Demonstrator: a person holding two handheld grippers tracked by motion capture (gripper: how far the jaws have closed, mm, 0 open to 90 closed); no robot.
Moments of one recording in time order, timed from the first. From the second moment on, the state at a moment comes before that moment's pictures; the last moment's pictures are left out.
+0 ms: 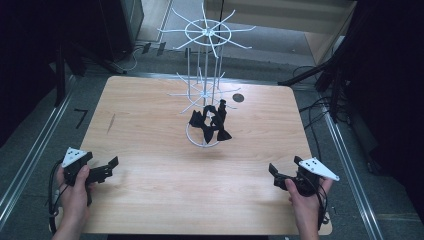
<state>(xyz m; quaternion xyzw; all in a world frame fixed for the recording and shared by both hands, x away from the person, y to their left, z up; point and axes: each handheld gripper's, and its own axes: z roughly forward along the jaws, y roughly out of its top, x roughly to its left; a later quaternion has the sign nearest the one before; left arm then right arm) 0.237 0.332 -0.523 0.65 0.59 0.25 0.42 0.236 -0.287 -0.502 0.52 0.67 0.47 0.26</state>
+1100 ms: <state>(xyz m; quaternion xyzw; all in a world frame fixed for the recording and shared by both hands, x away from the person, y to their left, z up) 0.237 0.331 -0.523 0.65 0.59 0.25 0.42 0.200 -0.356 -0.532 0.56 0.65 0.43 0.26</state>
